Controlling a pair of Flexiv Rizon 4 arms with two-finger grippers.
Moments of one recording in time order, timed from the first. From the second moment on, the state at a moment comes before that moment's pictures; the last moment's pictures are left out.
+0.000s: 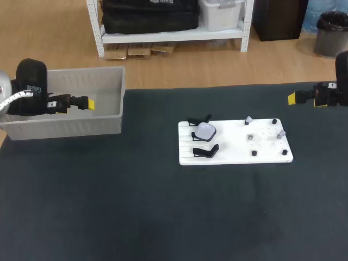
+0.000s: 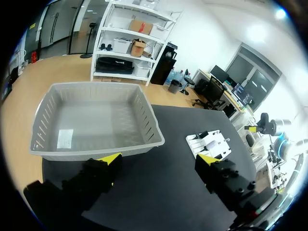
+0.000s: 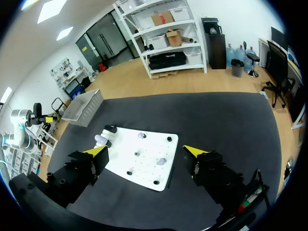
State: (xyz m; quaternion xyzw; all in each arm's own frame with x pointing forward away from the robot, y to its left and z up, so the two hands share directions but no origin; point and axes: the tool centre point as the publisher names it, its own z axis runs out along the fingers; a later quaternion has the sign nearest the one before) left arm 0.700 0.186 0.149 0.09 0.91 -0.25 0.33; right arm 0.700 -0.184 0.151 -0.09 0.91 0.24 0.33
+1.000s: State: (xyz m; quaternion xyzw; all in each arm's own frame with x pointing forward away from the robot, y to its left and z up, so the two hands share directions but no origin) left arm 0.693 0.126 0.166 0.30 0.84 -0.23 0.39; right arm 0.700 -0.184 0.151 -0.09 0.91 0.24 0.33
